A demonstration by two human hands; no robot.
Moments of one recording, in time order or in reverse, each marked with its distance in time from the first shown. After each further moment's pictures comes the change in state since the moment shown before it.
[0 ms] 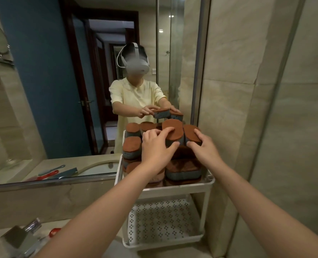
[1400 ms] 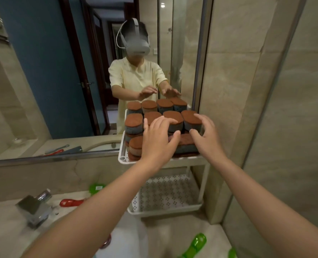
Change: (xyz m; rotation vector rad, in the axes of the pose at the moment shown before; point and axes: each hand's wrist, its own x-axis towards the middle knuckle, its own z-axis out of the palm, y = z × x) left_hand -0.063 0.004 -0.004 -0.053 0.082 0.147; right_hand -0.053 0.014 0.005 -0.105 0.080 -0.211
